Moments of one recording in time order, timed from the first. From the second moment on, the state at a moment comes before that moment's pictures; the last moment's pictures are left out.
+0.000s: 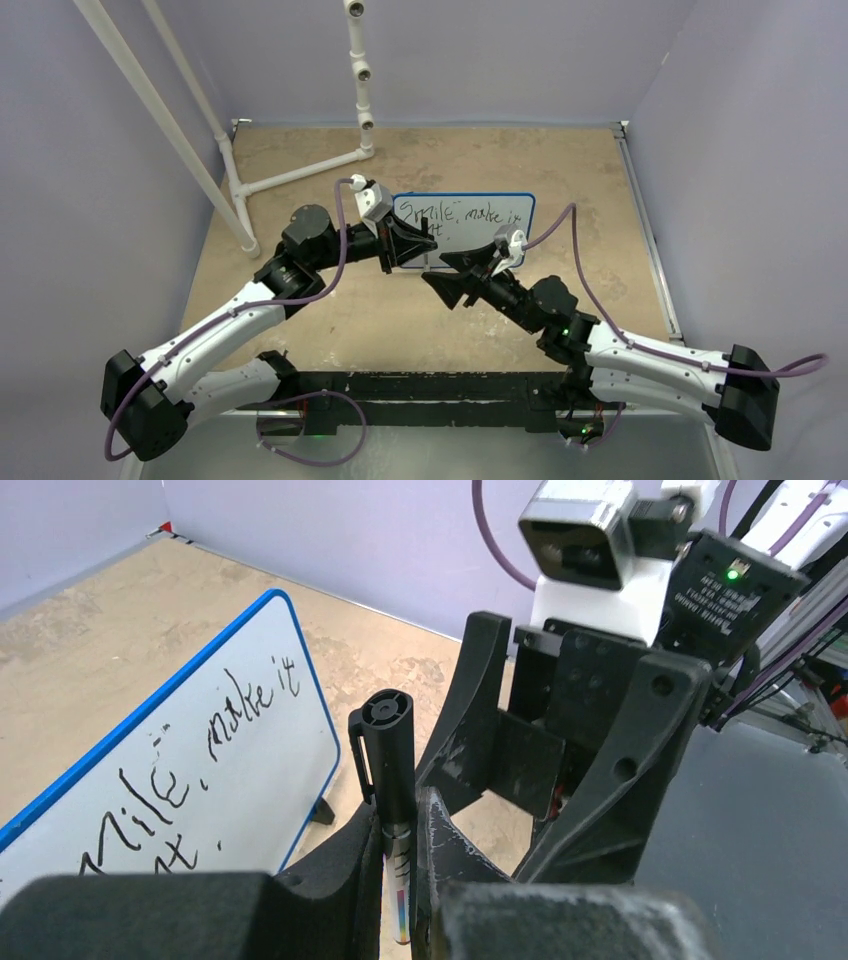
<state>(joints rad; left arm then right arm) -0.70 1.01 0.80 0.25 0.59 -0.23 1.06 0.82 0.42 0.58 0.14 0.38</state>
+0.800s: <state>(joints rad) -0.70 1.00 0.75 0.34 0.58 -0.36 1.07 0.99 0.44 0.73 0.12 0.32</state>
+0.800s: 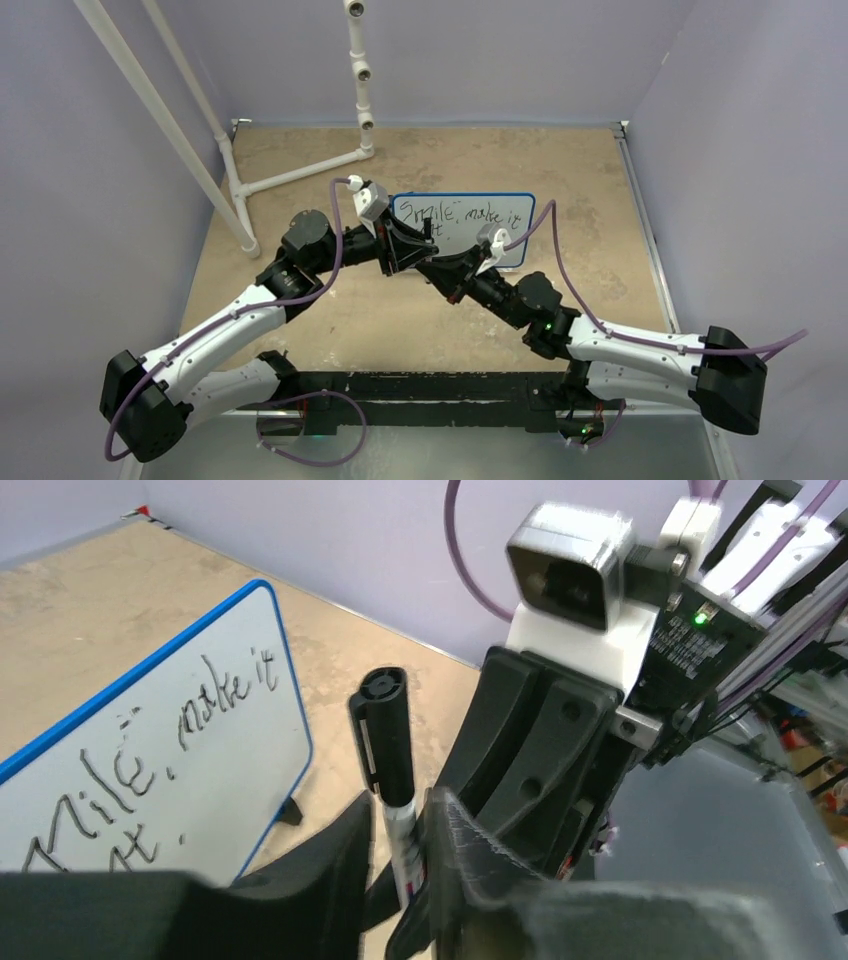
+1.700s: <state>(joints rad) -0.66 1.06 1.04 0.14 0.65 -0.36 1.06 0.86 0.44 0.60 0.04 0.32</state>
